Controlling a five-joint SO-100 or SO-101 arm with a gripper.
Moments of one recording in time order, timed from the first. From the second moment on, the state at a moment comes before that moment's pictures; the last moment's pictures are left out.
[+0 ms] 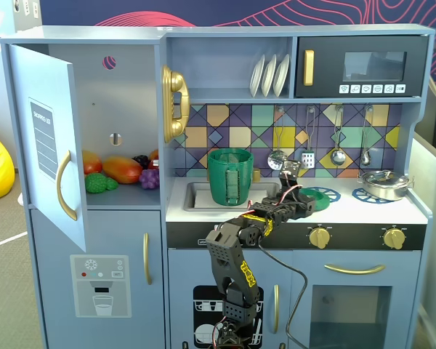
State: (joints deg) arm 30.6 112.3 118.5 -5.2 -93.1
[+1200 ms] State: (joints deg) arm 4.5 116.2 78.3 28.6 -93.2
